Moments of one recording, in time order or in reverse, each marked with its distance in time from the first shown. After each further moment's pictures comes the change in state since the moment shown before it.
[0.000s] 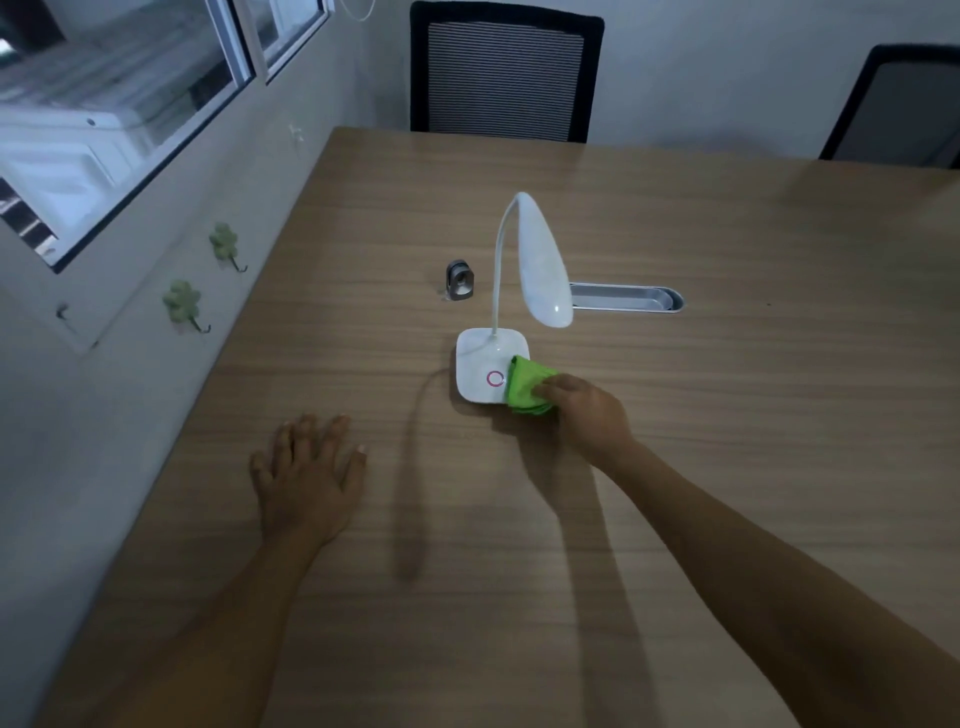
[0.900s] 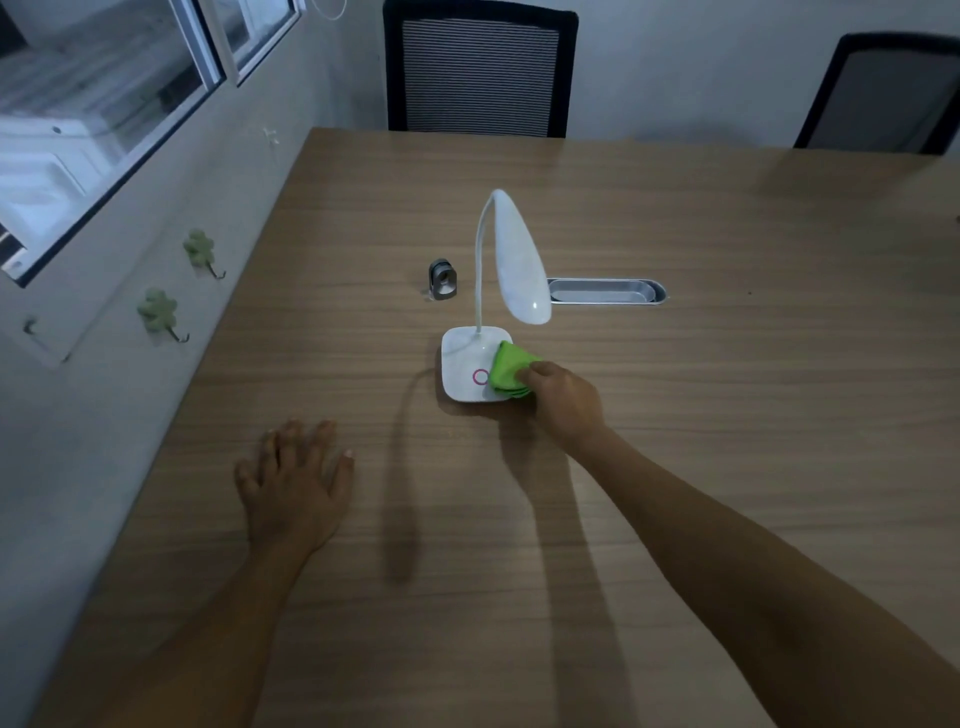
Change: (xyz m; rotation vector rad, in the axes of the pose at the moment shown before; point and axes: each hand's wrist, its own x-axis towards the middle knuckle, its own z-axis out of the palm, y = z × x) left_hand 0.000 -0.001 0.000 0.020 0.006 0.006; right_hand 0.011 -0.015 -0.003 -0.077 0.004 0.081
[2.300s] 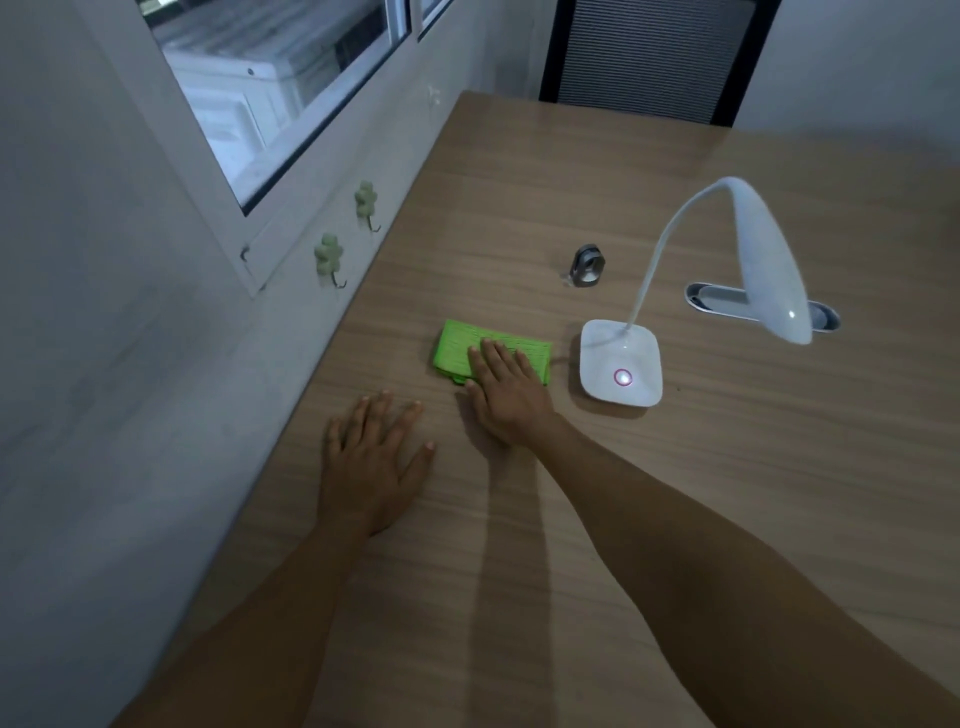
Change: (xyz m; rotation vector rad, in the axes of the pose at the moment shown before) left_hand -0.010 -0.064 -0.002 0.011 0.104 0.120; right_hand 0.055 -0.175 0.081 0.077 -0.167 -0.346
